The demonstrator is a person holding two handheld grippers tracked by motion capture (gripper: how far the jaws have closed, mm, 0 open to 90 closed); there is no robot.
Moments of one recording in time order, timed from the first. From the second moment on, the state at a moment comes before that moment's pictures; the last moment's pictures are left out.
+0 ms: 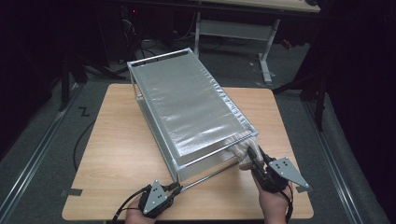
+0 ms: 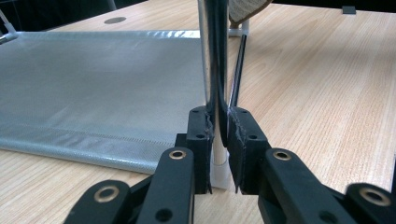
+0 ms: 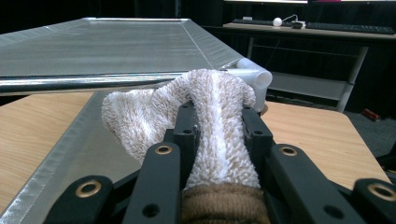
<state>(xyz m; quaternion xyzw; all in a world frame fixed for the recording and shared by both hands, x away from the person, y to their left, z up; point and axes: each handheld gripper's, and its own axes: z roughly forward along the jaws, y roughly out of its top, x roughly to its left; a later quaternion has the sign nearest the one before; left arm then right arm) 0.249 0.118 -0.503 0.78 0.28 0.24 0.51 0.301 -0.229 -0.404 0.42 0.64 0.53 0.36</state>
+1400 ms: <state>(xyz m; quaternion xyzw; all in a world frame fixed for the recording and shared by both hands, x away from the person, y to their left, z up) 0.250 0.118 -0.503 0.78 0.28 0.24 0.51 0.268 -0.164 -0.402 0.32 0.70 0.55 0.32</state>
